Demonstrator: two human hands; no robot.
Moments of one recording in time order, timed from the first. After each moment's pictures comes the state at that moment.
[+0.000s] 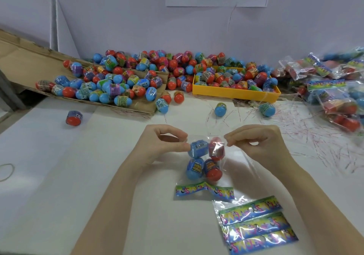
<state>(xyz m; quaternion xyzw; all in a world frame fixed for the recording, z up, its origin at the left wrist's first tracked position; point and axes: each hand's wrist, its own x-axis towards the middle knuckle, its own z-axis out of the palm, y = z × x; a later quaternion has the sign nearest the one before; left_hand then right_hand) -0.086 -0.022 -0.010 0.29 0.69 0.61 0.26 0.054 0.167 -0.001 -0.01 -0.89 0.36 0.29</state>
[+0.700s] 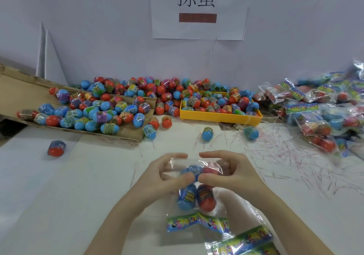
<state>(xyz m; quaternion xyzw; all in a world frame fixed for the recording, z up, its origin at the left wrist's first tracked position) -0.059 -0.014 0.002 0.30 0.68 0.59 0.32 0.050 0.145 0.004 -0.11 -0.77 0.61 0.13</state>
